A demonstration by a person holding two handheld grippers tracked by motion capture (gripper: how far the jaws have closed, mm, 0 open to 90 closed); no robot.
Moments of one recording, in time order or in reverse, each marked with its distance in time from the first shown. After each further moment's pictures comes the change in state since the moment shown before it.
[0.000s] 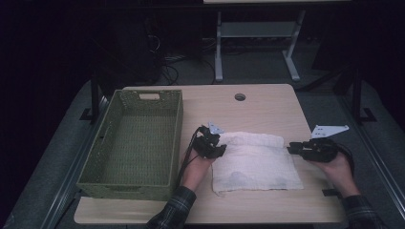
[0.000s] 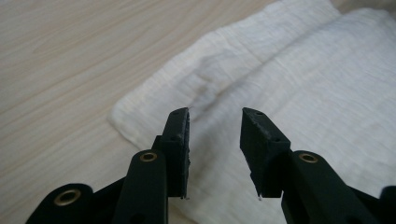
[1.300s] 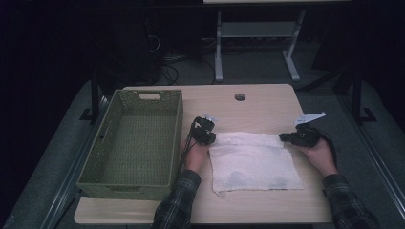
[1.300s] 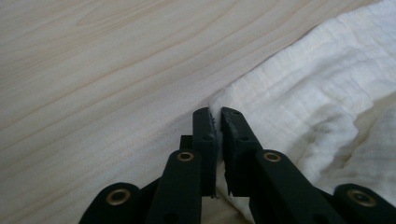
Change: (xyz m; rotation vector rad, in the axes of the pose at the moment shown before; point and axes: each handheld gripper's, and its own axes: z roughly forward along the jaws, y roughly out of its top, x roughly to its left) left arm 0.048 0.004 0.054 0.097 0.091 -0.084; right arm -0.044 0.014 0.059 0.099 -0.076 0.081
